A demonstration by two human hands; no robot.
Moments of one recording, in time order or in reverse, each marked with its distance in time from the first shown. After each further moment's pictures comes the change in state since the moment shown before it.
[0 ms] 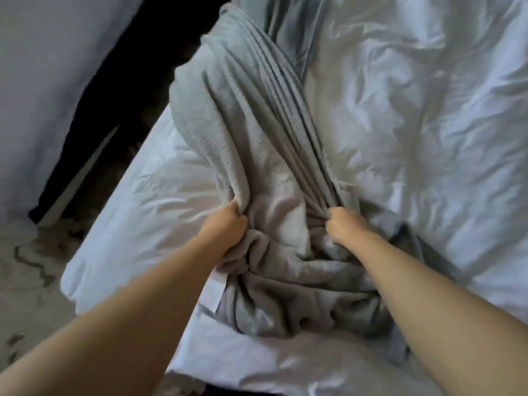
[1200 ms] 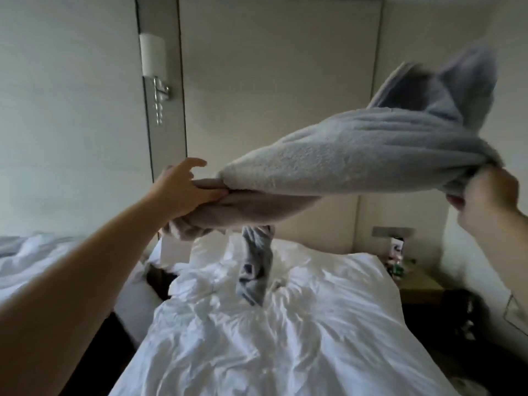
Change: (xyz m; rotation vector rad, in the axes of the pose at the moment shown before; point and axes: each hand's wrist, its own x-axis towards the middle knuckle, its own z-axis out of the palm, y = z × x) left_hand -0.345 0.430 -0.442 -0.269 0.805 1.038; right_hand -0.556 0.295 -0.464 1.858 1.841 -0.469
